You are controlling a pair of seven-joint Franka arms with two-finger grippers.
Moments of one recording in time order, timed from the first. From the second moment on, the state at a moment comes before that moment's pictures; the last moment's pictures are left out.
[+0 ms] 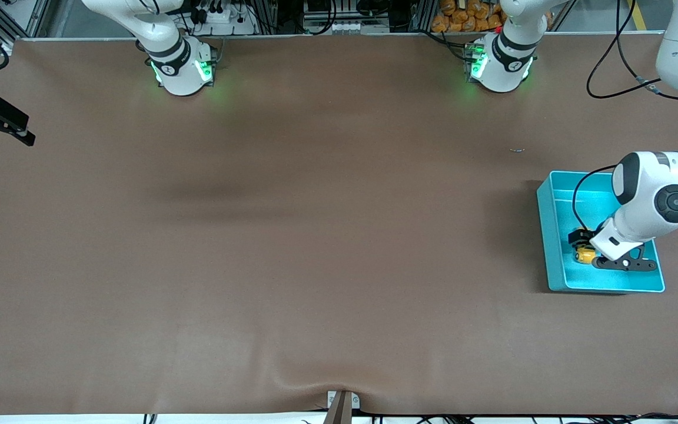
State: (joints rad) left arm 0.43 0.52 -0.24 -1.94 0.44 2.44 -0.02; right arm 0.05 -0.09 -0.11 -1.61 0.00 1.56 -0.11
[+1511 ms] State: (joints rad) left arm 0.13 0.04 -0.16 -1.84 0.07 1.87 -0.02; right arm 0.03 -0.09 -0.11 -1.61 0.00 1.56 -0.11
